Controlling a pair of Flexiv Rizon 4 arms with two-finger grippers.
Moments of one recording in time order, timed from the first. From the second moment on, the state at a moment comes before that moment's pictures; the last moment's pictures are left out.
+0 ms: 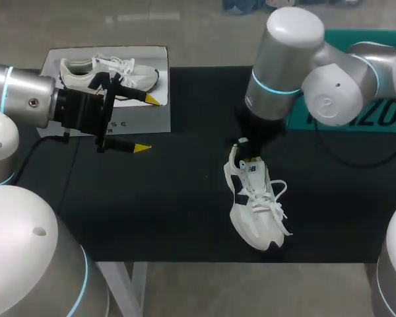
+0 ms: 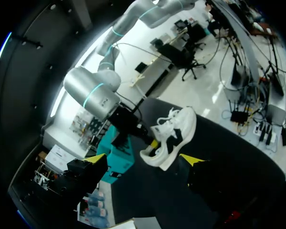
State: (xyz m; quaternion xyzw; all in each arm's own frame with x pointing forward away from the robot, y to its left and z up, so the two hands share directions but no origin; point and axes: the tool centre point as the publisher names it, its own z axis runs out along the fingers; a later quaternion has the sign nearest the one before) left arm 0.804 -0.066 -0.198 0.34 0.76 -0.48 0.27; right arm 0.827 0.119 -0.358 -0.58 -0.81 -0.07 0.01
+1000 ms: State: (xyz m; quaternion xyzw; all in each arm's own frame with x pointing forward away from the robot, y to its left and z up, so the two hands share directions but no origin) left arm 0.804 -0.066 -0.198 0.34 0.76 -0.48 0.27; right arm 0.832 0.113 -0.369 -0.60 -0.80 -0.07 -0.03
